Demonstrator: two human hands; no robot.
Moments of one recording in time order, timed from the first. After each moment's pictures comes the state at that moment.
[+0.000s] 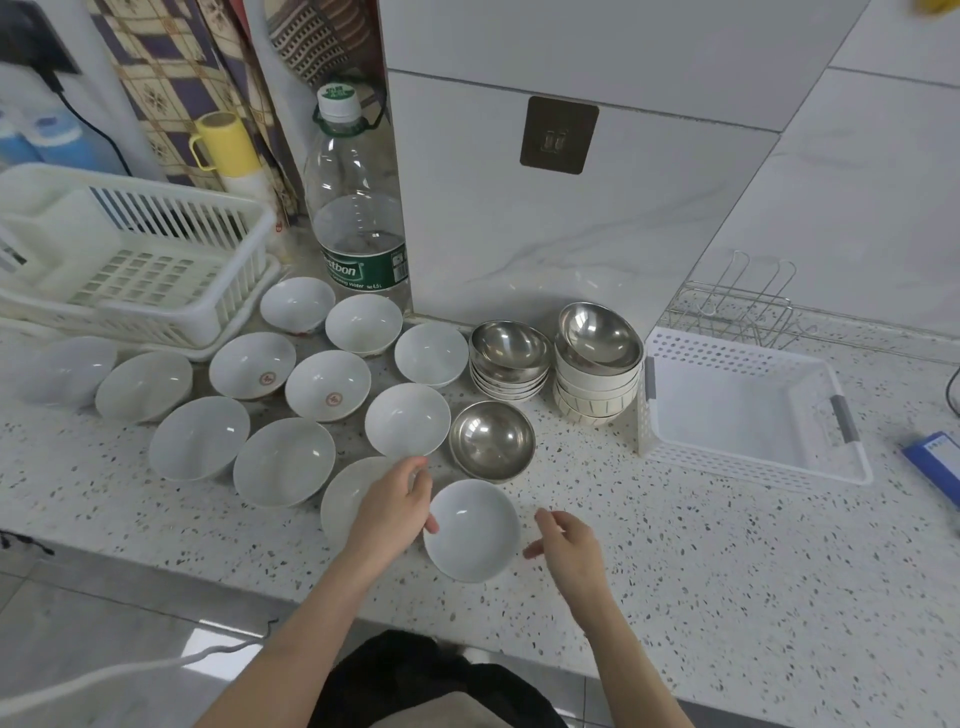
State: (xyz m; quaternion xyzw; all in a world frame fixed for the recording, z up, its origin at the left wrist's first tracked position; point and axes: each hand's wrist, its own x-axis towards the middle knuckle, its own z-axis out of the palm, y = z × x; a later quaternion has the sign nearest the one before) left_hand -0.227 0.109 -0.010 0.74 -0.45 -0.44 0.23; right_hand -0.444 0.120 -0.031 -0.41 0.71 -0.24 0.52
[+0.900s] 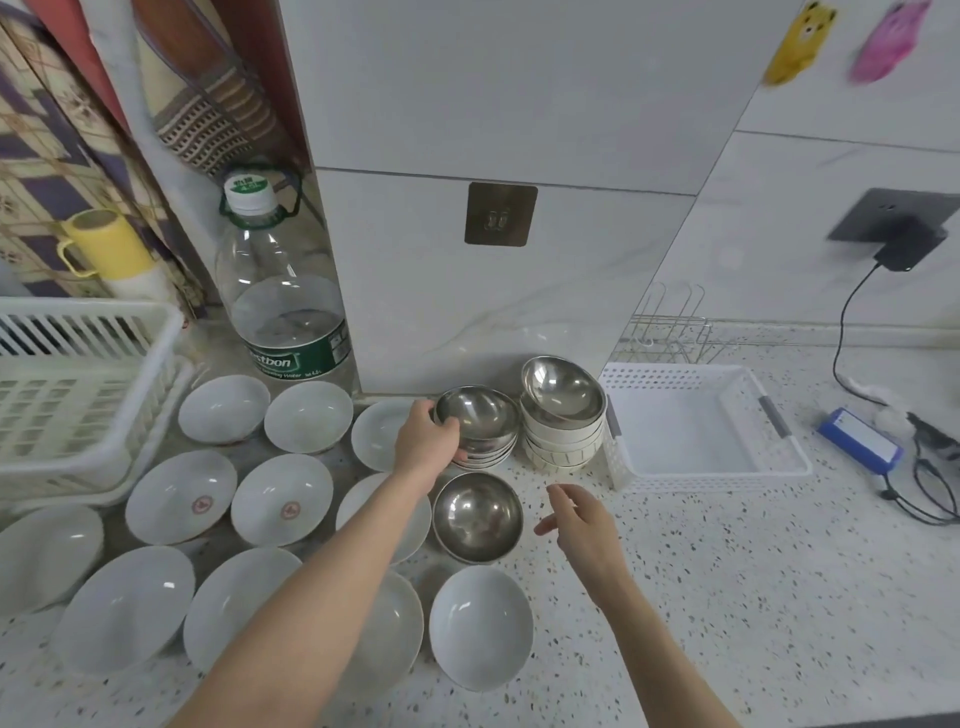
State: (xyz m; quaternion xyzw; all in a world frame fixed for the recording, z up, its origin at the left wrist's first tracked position) left_hand -0.251 -0.076 0.008 0.68 -0.45 -0.50 0.31; right_hand -0.426 0.048 0.017 -0.39 0.73 -0.36 0.43
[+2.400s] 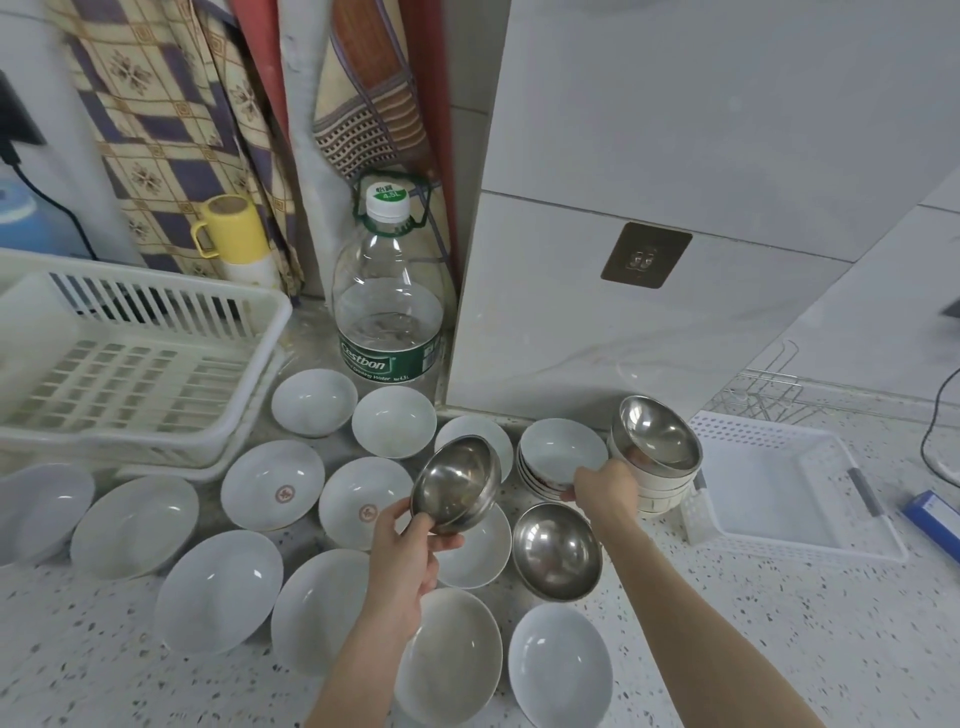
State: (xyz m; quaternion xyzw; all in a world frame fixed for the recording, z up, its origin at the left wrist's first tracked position) left_hand -0.142 0.026 0.011 0.60 -0.16 -0.62 0.48; right_hand -0.354 -0.057 0.022 -0.35 0.83 -0.27 0.35
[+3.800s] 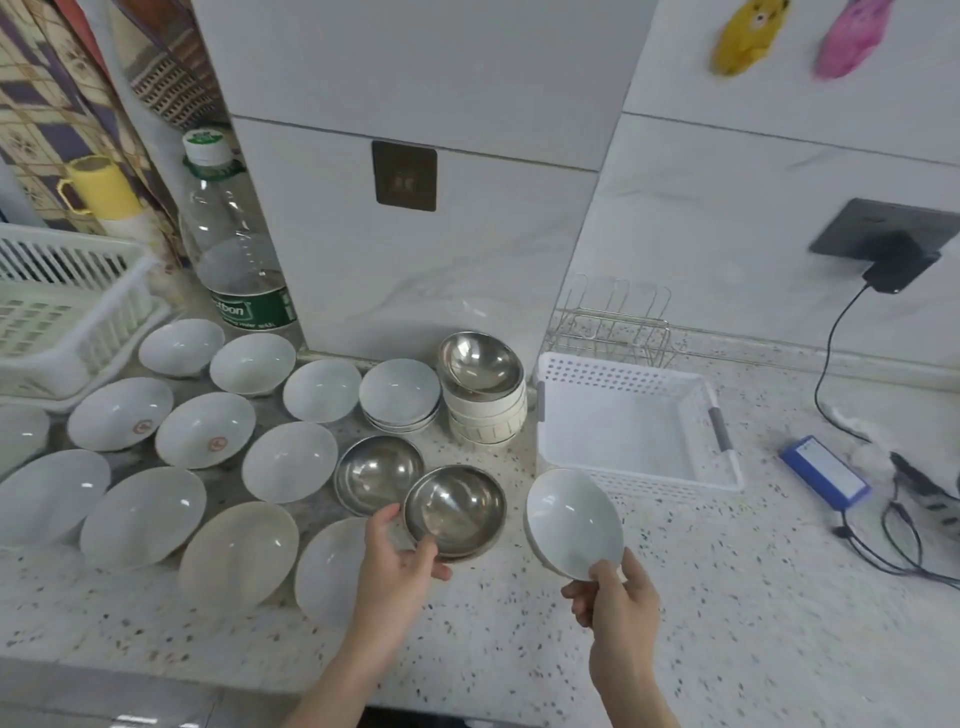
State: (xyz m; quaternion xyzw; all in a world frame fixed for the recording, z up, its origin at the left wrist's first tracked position) left_hand -0.367 0.127 -0.006 0.68 -0.36 -0.50 0.40; right_hand -0.575 0.137 0.015 -0.21 0.70 -0.50 0.46
